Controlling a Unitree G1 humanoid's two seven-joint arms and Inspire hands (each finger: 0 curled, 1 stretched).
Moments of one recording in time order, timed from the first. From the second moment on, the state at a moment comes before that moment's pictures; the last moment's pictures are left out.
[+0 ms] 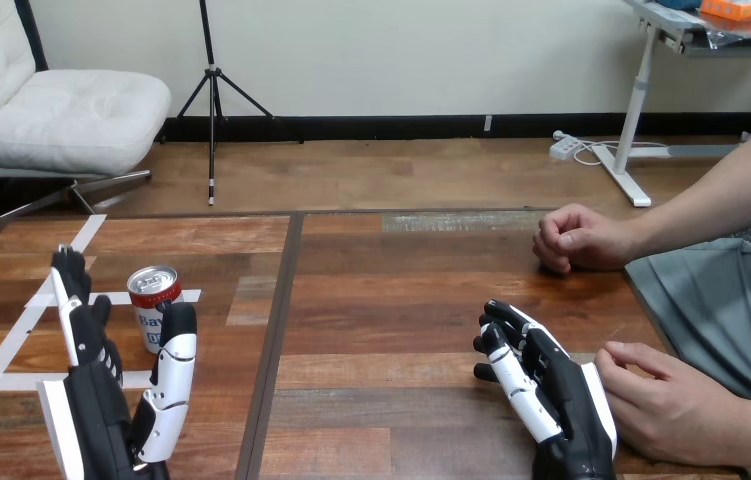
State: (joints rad) left arm 0.23 -0.05 0.06 0.31 0.27 -0.85 0.48; right arm 0.08 0.06 0.00 0.44 -0.01 -0.41 0.02
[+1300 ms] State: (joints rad) left arm 0.09 -0.03 0.11 0.49 0.18 -0.80 0.45; right arm 0.08 0.05 -0.01 0.44 0.00 -0.41 0.05
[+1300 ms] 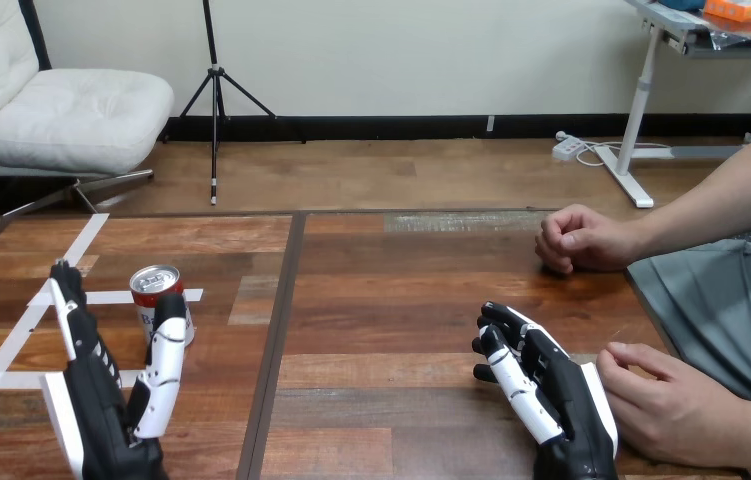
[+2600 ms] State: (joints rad) left arm -0.04 0.00 0.16 0.63 0.09 -0.78 0.36; right arm 0.08 0.04 -0.01 0.44 0.00 -0.41 0.05
